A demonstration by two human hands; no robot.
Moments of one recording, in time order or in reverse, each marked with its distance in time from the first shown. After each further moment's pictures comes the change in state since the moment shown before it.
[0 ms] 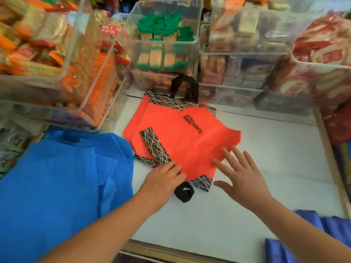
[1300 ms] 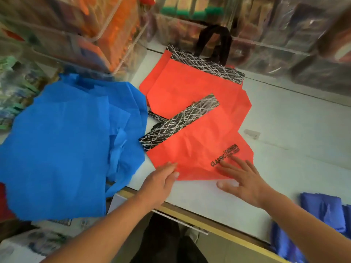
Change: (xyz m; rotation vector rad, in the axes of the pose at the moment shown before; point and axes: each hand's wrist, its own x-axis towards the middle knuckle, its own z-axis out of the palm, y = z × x) left_hand -0.113 0.044 0.082 -0.787 -0.014 -0.624; right_hand -0.057 -0.028 0.054 0.290 -0.709 0.066
